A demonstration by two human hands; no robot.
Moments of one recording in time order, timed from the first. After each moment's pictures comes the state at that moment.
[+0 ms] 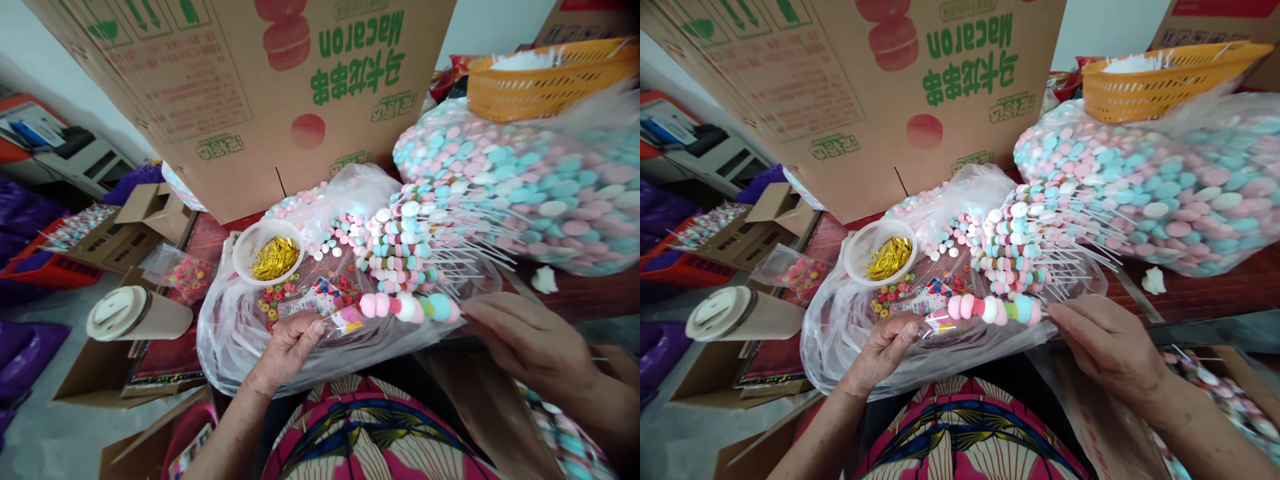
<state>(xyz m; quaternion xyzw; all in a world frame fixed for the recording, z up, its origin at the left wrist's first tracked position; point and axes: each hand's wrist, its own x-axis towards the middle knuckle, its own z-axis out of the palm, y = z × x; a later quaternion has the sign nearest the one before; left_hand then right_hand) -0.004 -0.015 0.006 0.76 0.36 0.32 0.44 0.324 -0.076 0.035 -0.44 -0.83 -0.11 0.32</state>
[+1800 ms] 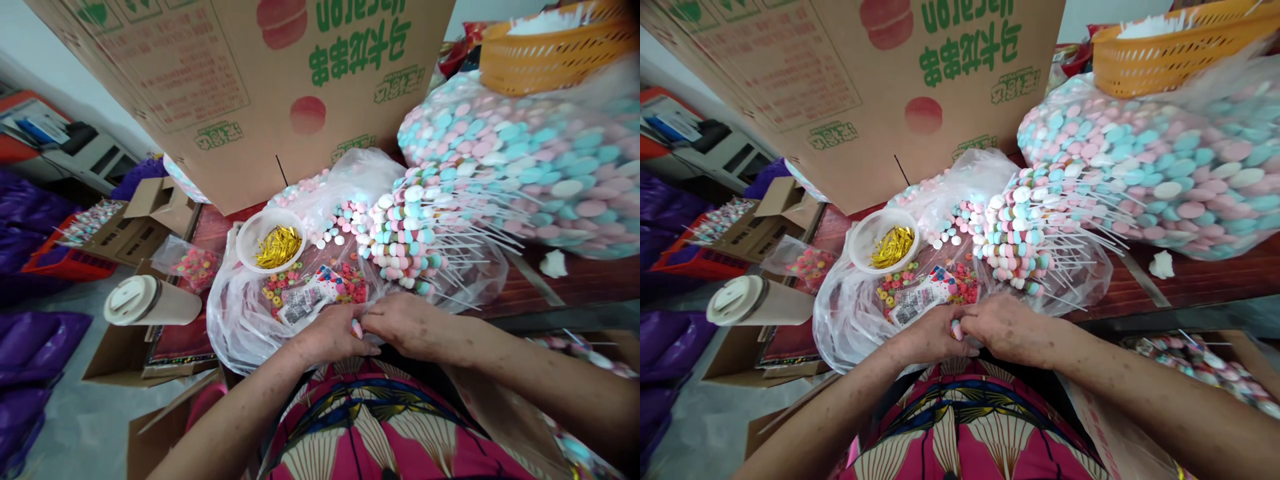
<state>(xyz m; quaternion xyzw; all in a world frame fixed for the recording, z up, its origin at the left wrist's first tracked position) 0.050 -0.008 0.015 0.76 0.38 0.00 0.53 0.242 -0.033 0.023 -0.33 -0.92 0.19 0.06</state>
